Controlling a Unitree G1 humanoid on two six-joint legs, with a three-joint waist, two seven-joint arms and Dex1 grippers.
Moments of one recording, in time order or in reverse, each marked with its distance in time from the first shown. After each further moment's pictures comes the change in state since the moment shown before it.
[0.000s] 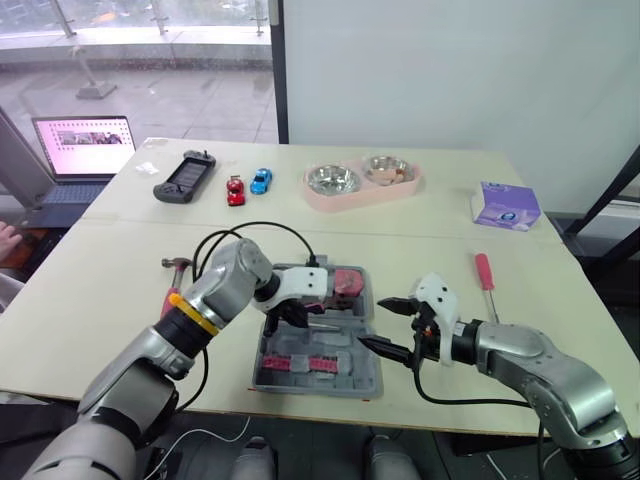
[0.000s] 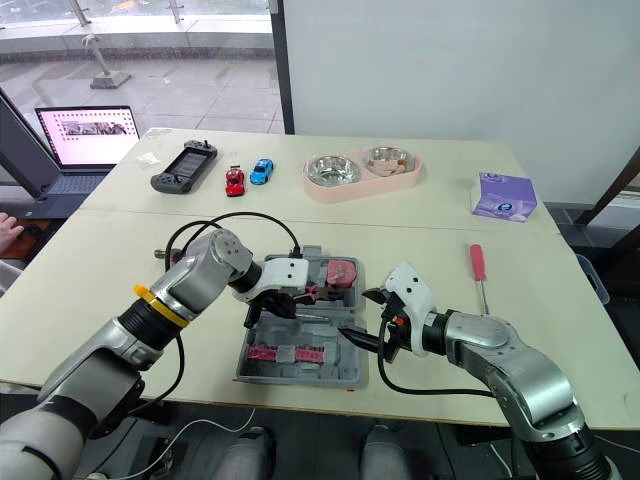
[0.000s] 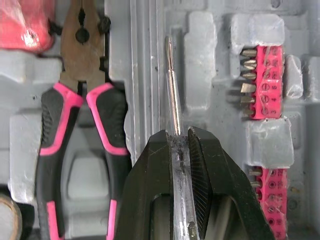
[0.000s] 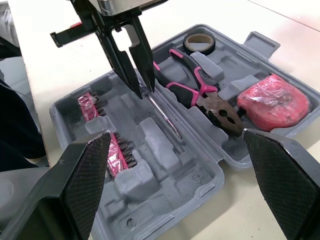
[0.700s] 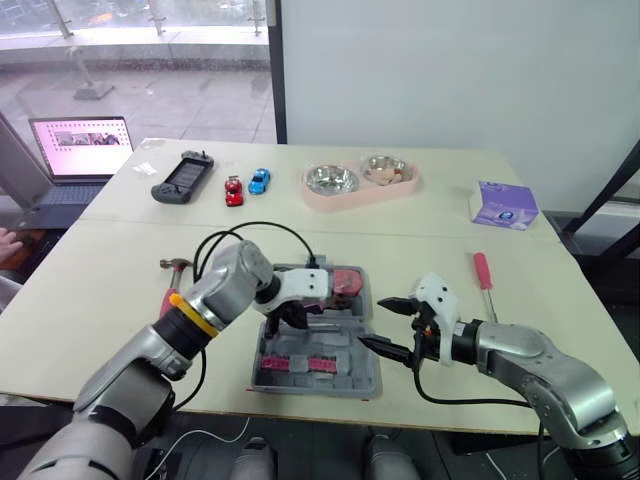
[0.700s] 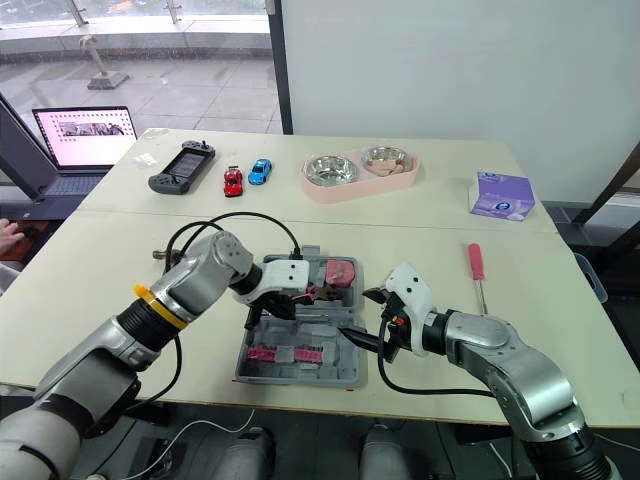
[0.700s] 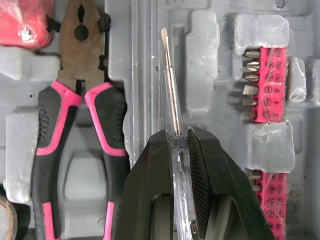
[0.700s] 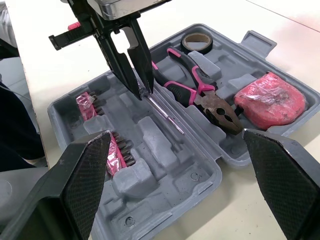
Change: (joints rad) left arm -0.007 0.028 -0.052 -0.032 -0.003 0.066 0.019; right arm 0.000 0.000 0.000 0.000 -0.001 0.000 -0.003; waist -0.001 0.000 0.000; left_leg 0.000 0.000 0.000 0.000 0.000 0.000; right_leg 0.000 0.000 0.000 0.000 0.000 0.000
